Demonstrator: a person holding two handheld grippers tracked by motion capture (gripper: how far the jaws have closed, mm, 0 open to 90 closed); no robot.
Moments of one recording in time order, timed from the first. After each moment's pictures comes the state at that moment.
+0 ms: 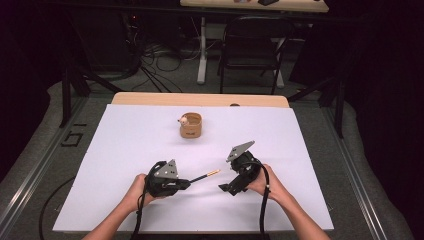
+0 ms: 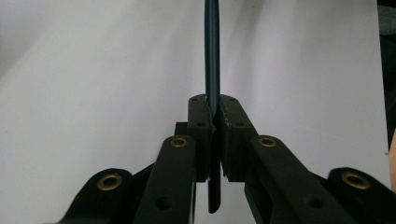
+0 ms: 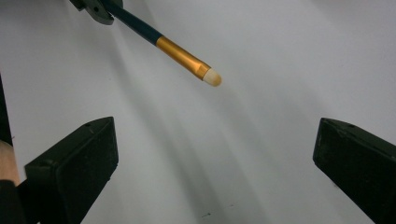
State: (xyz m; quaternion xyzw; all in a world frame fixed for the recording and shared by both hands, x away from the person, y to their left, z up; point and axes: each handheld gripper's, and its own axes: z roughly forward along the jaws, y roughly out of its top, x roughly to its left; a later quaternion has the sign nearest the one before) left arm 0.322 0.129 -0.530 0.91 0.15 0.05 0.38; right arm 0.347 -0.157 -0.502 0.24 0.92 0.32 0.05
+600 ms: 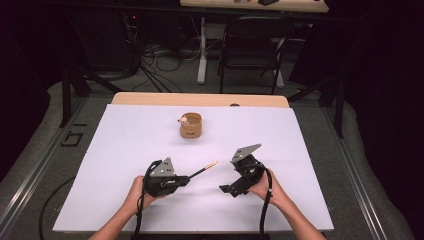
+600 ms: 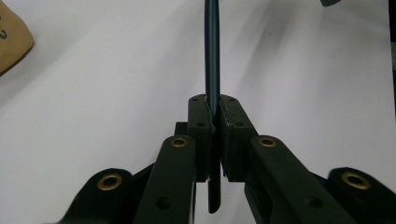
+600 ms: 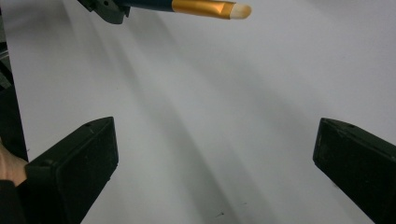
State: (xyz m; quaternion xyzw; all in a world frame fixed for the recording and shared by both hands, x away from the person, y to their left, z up) left arm 0.318 0.134 -0.530 0.88 0.20 0.08 0.42; right arm 0.340 -0.164 -0.508 0.27 0.90 0.35 0.04
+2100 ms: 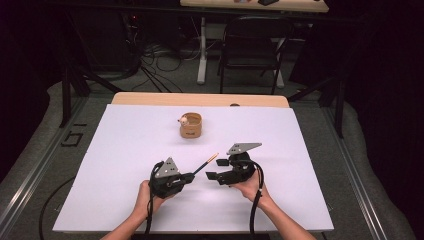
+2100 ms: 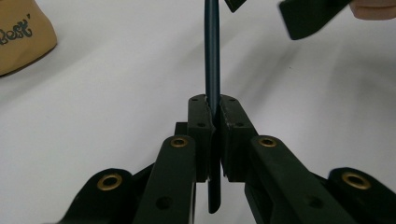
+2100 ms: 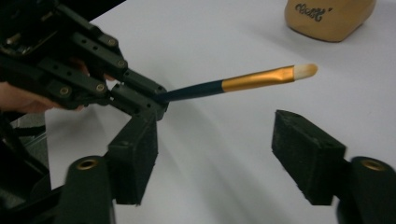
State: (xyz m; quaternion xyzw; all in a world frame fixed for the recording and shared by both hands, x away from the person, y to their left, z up) left arm 0.313 0.116 -0.539 0.84 0.27 0.10 0.45; right arm 0.347 -0.143 -0.510 0.32 0.82 0.48 0.03
